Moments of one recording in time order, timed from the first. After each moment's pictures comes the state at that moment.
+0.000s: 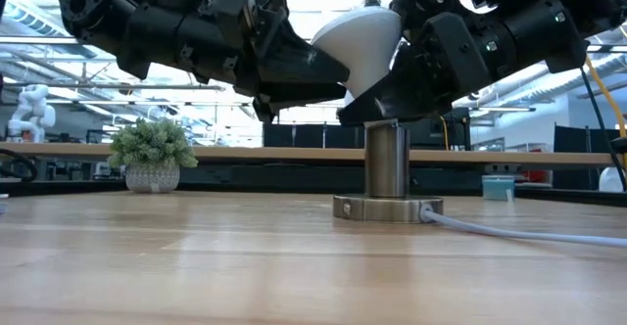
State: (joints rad) left arm -0.19 1.76 0.68 0.86 -0.09 -0.25; right arm 0.30 1.71 0.66 0.63 0.36 0.11
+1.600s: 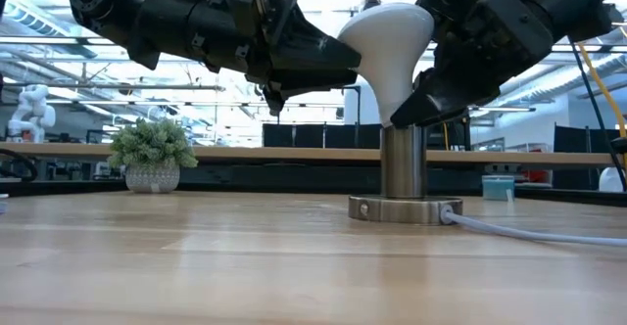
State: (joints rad) left arm -0.19 1.75 0.73 0.82 -0.08 -0.20; right arm 0.31 1.53 0.66 0.24 0.27 0.27
